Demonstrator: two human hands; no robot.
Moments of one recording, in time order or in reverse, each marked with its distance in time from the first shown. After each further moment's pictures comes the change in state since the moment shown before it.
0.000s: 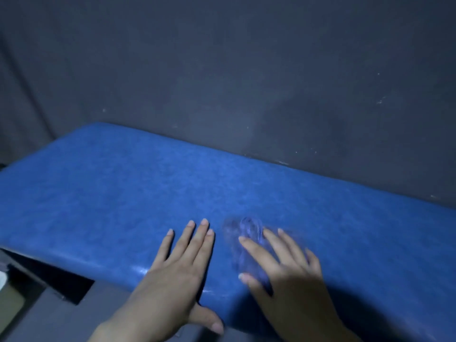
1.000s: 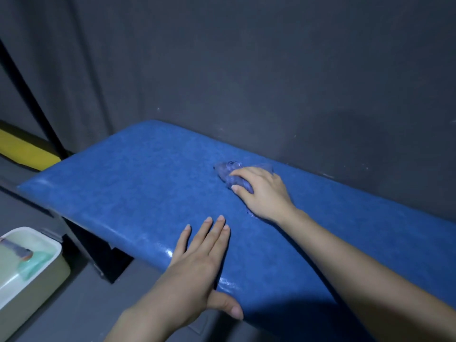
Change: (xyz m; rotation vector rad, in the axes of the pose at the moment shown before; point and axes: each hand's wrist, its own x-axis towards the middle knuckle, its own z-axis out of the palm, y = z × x) left_hand -0.020 -0.020 0.001 -0.198 0.045 -0.154; right_hand 0.165 -0.047 0.036 0.236 -0.094 -0.271
